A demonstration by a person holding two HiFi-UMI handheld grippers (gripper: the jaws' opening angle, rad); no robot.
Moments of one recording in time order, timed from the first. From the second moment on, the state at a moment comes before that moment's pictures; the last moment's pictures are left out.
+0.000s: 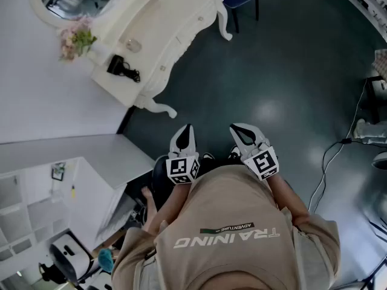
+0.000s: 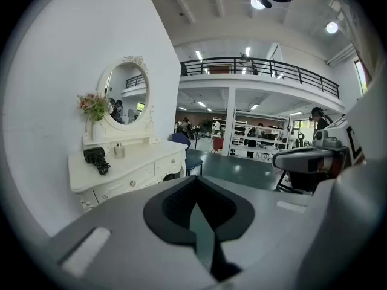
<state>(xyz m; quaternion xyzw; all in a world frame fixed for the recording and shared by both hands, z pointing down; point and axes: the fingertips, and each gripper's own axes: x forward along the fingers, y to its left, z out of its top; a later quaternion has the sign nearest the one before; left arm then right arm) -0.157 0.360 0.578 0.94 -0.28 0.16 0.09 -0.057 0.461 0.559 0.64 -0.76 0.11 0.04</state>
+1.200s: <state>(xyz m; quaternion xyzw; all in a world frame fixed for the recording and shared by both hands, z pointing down) -0.124 0.201 0.564 0.96 -0.25 0.12 0.08 -0.006 0.302 0.523 0.66 -0.74 0.09 0.09</state>
